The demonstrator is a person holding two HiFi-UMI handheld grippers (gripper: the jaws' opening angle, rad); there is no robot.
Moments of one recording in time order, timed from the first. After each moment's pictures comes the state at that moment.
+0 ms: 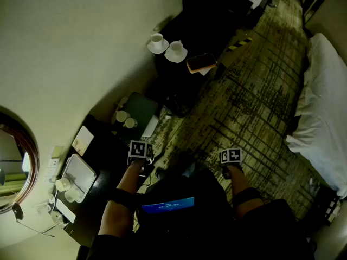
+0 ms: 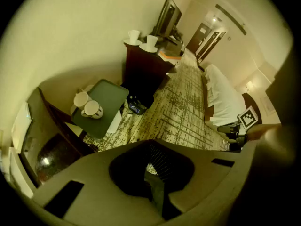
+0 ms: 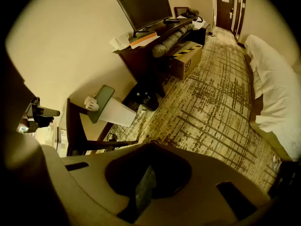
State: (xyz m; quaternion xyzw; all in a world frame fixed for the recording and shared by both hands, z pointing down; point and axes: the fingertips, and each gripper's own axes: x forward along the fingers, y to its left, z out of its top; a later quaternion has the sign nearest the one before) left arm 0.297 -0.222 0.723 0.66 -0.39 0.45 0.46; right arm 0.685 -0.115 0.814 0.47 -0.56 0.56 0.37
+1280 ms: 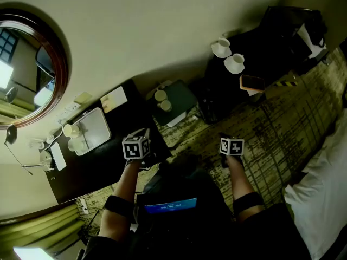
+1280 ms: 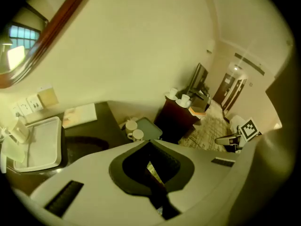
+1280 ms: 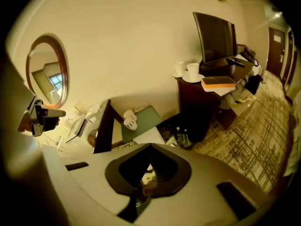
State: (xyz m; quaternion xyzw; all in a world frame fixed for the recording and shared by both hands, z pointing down) left arm 0.158 -0.193 0.605 0.63 -0.64 0.21 0.39; right arm 0.499 -0.287 0.717 0.37 -0.78 0.37 0.35
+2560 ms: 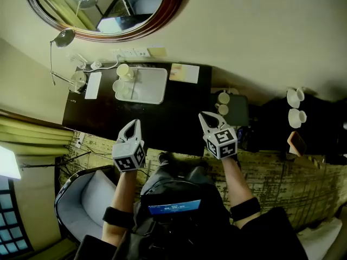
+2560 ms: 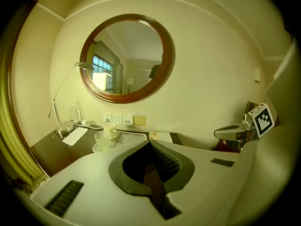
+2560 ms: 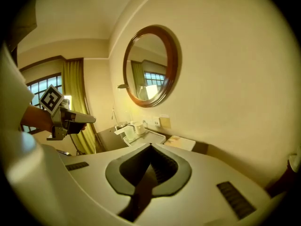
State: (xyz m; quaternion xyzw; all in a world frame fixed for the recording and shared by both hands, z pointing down) left arm -0.003 0.039 0.465 0.36 -0.90 0.06 0.25; right arm 0.105 -0.182 0.523 -0.04 -0.97 0.08 0.22
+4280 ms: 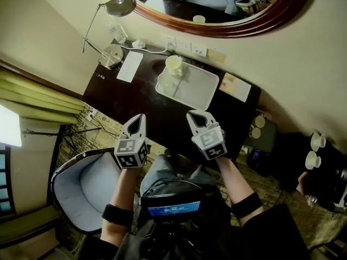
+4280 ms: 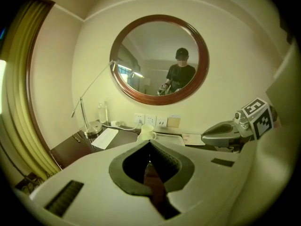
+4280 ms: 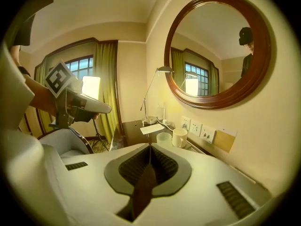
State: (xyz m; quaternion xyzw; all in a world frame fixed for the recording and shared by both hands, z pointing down) left arm -0.133 0.197 0.482 0.27 -0.92 0.04 0.27; right arm -0.103 0.035 0.507 -0.23 -0.94 -0.04 0.23
